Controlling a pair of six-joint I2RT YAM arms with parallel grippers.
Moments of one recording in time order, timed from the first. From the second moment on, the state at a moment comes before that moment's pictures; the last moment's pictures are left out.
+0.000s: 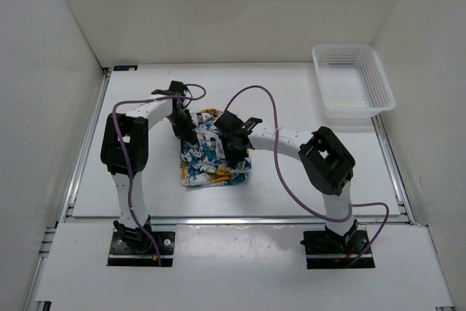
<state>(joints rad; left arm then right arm) -0.24 2.01 1.44 -0.78 0.17 -0.56 0.89 2.01 1.43 -0.61 0.01 0.58</state>
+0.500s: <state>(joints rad) -0.23 1.54 1.70 -0.93 0.17 -0.42 0.85 1.27 1.40 -0.77 0.49 0.56</state>
